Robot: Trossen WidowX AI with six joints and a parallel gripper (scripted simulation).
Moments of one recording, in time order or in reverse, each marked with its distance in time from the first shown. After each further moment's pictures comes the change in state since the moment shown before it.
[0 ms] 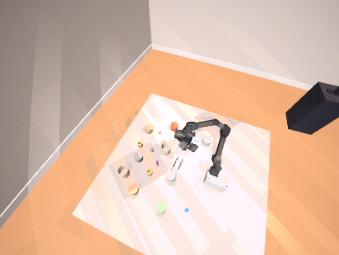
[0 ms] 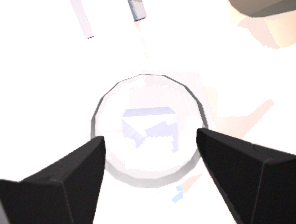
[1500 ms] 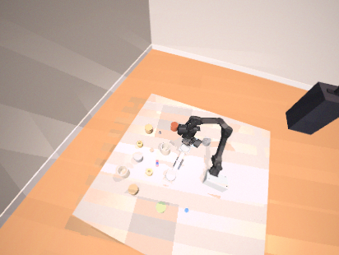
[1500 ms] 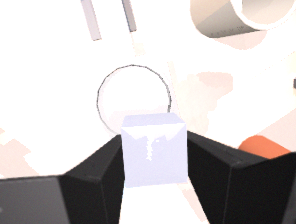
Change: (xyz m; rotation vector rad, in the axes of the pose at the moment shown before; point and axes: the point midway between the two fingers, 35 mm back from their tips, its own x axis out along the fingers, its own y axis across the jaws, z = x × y) arm -0.074 0.002 -0.005 -0.101 -0.045 -0.076
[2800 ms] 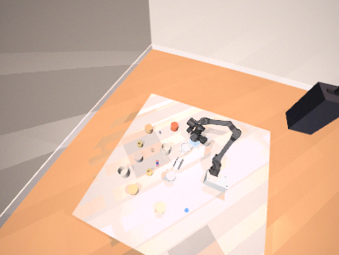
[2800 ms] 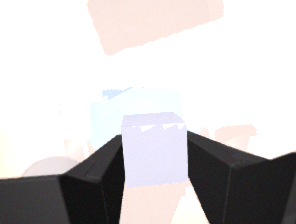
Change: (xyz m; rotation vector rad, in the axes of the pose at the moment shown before) arm 0.111 0.023 -0.134 0.102 0.057 0.070
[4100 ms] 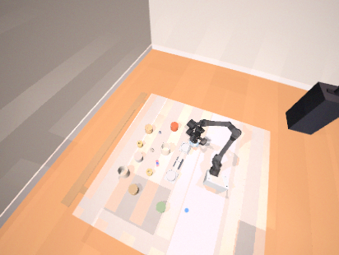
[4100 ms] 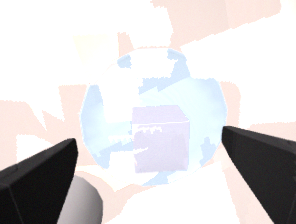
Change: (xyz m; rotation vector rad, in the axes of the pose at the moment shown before) arm 0.022 0.005 0.000 -0.005 -0.002 0.018
